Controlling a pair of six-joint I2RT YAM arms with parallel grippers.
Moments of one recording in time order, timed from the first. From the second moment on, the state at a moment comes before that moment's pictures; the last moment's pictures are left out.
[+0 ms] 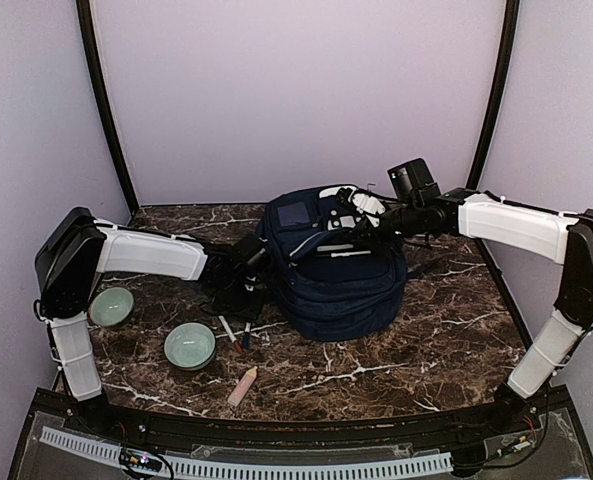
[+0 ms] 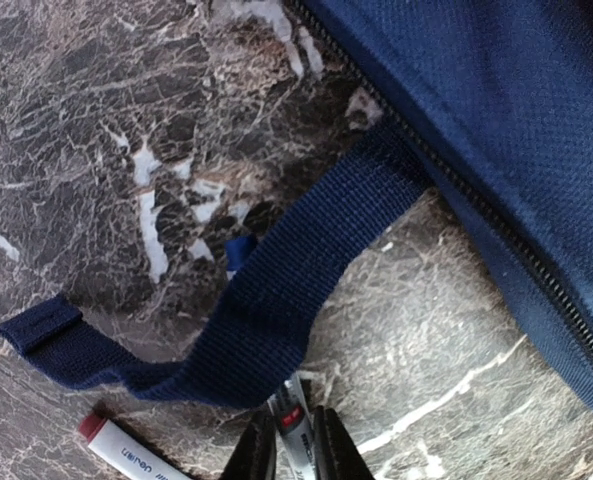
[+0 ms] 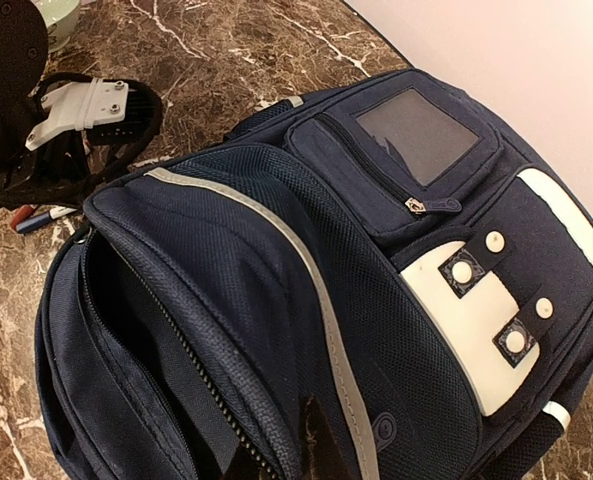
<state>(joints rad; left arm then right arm) -0.81 1.90 1.24 -0.62 -0.13 -0.55 0.58 1.63 1.29 -0.39 -0.33 -0.47</state>
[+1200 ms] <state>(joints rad) -0.82 1.91 1.26 -0.66 -0.07 -0.44 0.58 1.63 1.29 -0.39 -0.35 -0.47</state>
